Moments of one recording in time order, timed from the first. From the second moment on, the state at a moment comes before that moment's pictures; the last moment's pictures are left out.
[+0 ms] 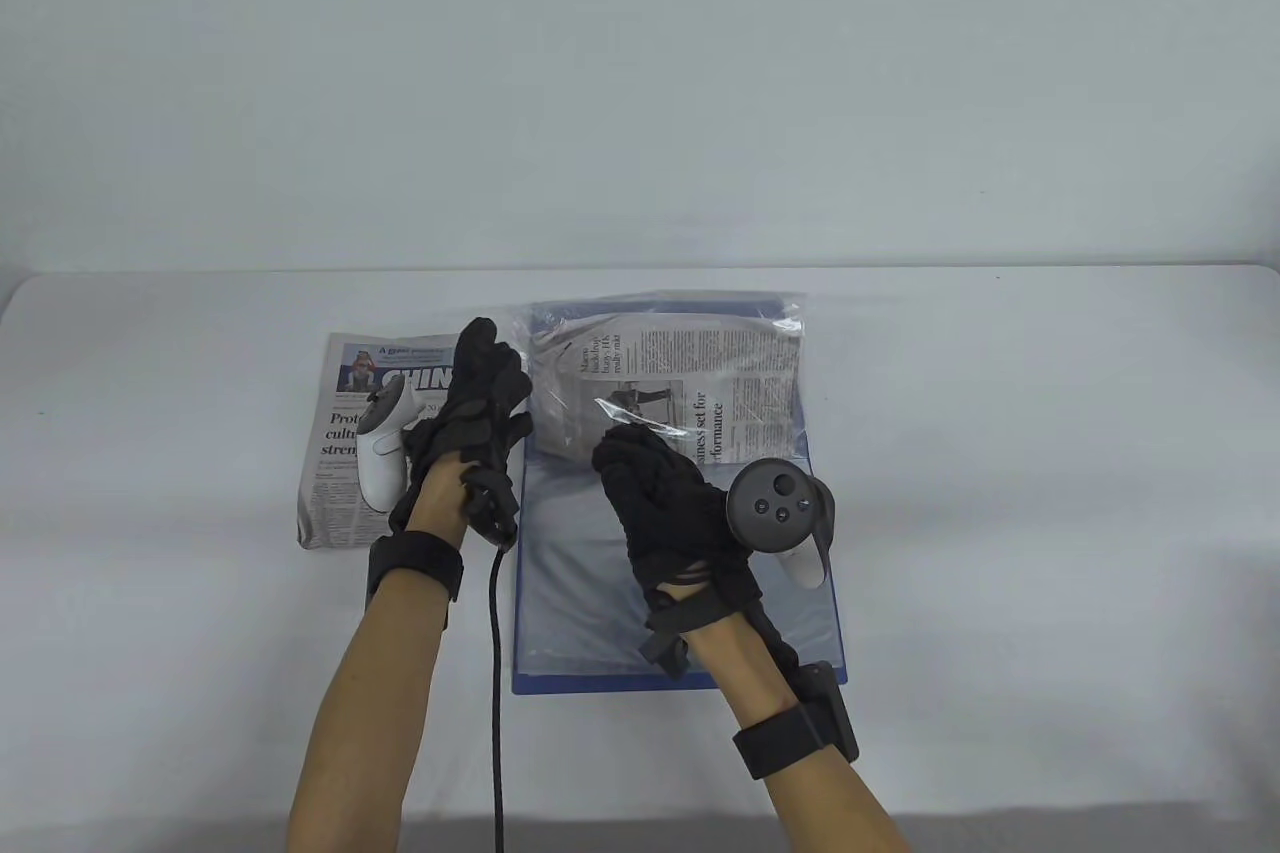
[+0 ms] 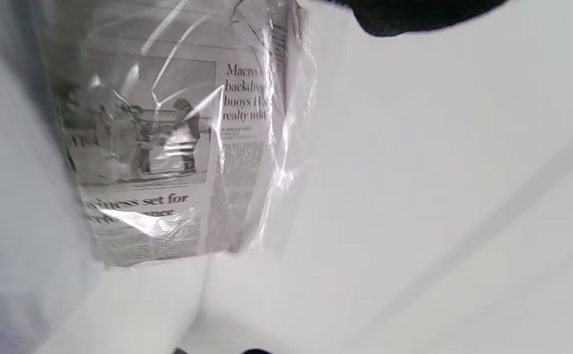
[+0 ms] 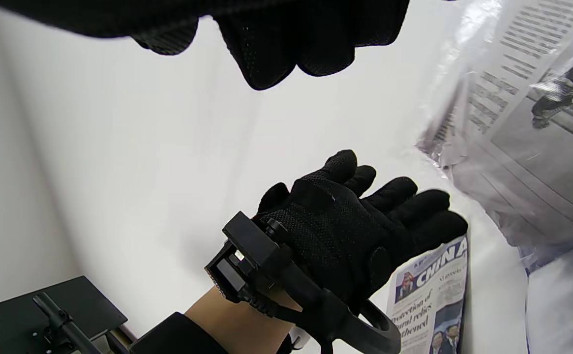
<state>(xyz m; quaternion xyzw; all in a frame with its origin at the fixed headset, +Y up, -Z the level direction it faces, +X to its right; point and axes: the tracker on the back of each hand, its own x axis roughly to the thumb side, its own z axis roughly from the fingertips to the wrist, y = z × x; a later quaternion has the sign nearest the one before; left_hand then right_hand) -0.221 -0.743 -0.465 -0.23 0.00 0.77 0.60 0.046 -0.670 -0.354 0.27 -0.03 0.80 0.54</state>
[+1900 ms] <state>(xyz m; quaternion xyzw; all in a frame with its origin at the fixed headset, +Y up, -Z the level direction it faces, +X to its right) -0.226 -0.768 -0.346 -0.31 0.00 0.45 0.84 -0.001 -0.731 -0.356 0.22 0.13 0.95 0.20</state>
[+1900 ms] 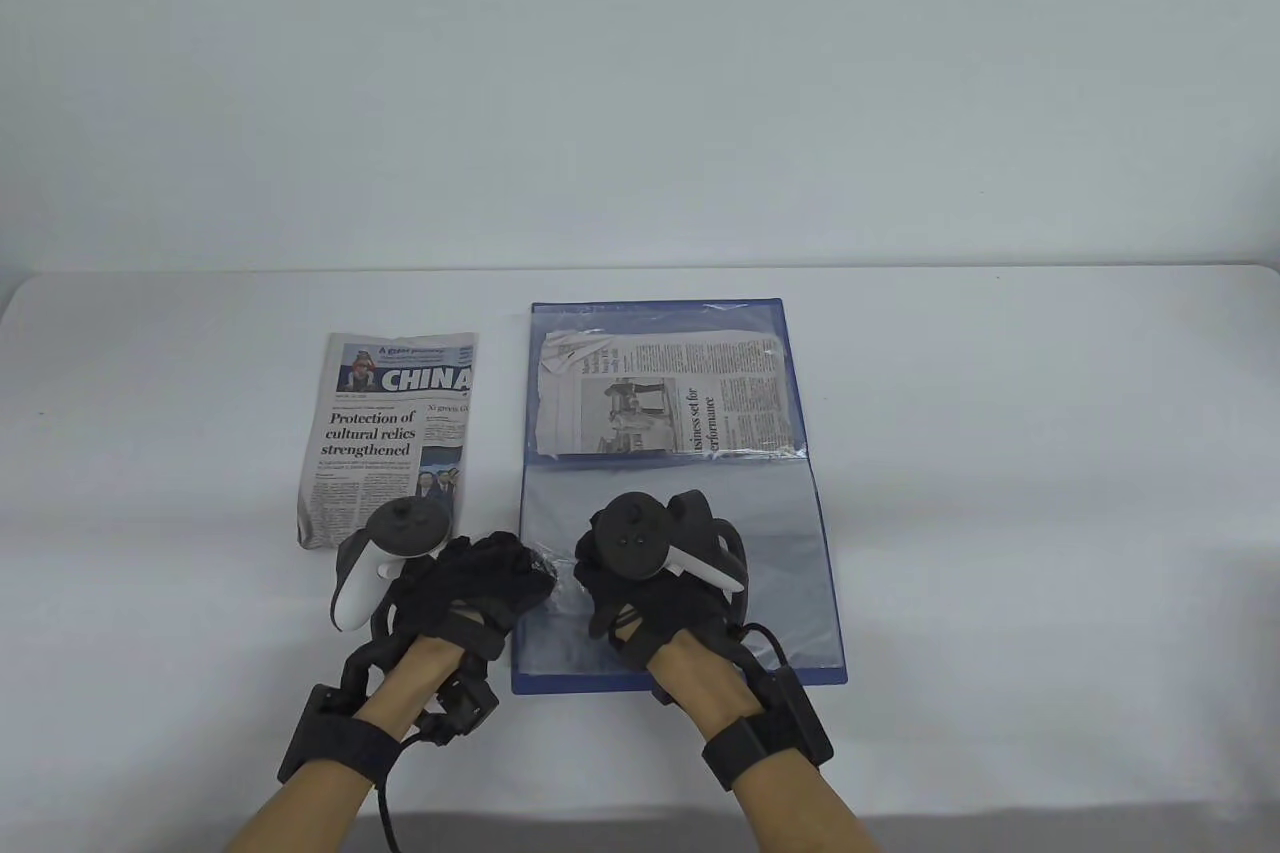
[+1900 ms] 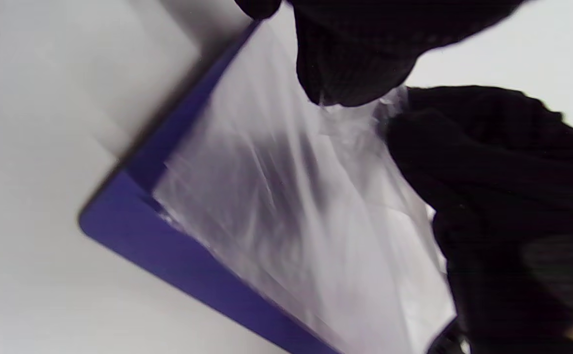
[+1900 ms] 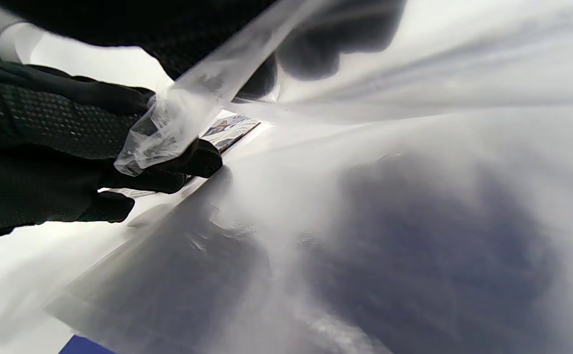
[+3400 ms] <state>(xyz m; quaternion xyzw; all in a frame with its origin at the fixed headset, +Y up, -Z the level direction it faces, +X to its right) -0.380 -0.786 -0.349 -0.27 0.38 0.42 0.77 0.012 -0.725 -0.361 0.22 0.10 0.93 0.27</state>
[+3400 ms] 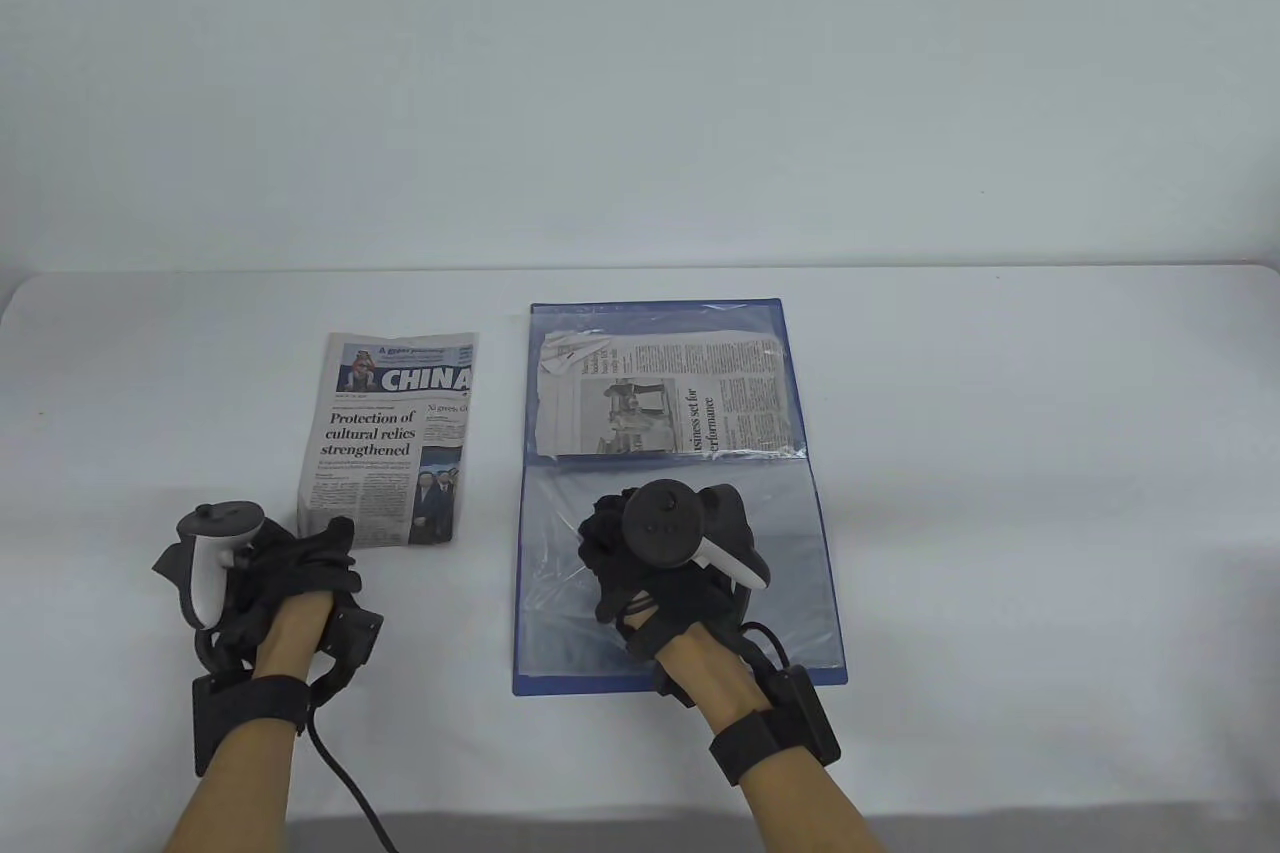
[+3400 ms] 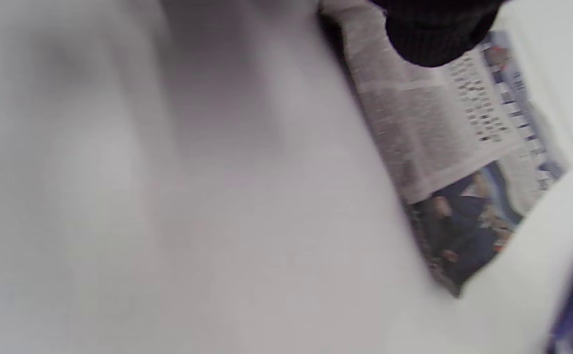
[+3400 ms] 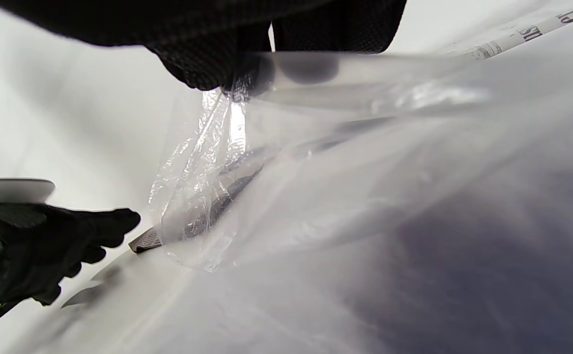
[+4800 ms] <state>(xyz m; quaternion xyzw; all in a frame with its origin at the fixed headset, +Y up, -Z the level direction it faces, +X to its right) -0.398 -0.712 -0.342 -0.09 0.40 0.43 0.80 0.023 -0.723 -0.365 0.22 0.10 0.93 0.29</state>
